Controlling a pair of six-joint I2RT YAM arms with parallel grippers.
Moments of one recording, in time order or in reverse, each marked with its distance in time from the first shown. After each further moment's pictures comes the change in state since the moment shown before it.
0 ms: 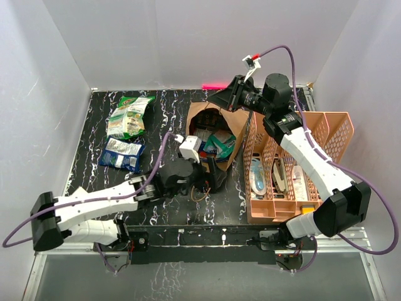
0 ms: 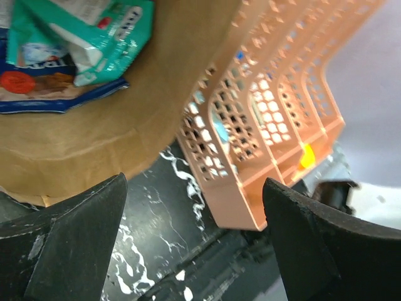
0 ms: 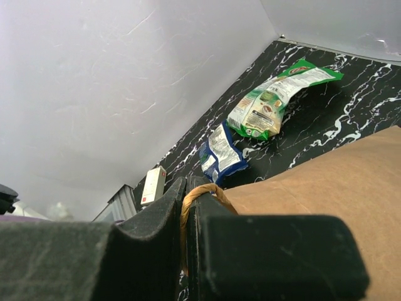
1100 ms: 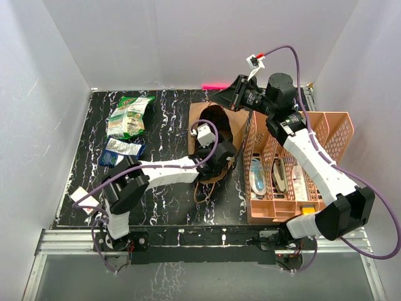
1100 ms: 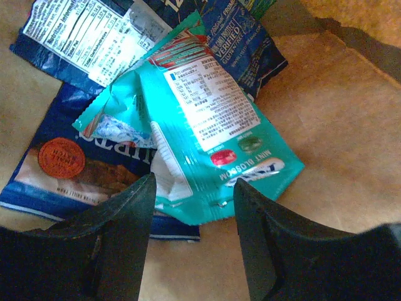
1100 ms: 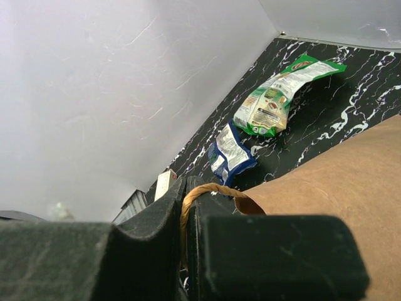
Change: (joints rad) left arm 0.129 0.729 0.402 -0.004 -0.479 -0.436; right arm 0.000 -0.030 0.010 -0.051 0.030 0.063
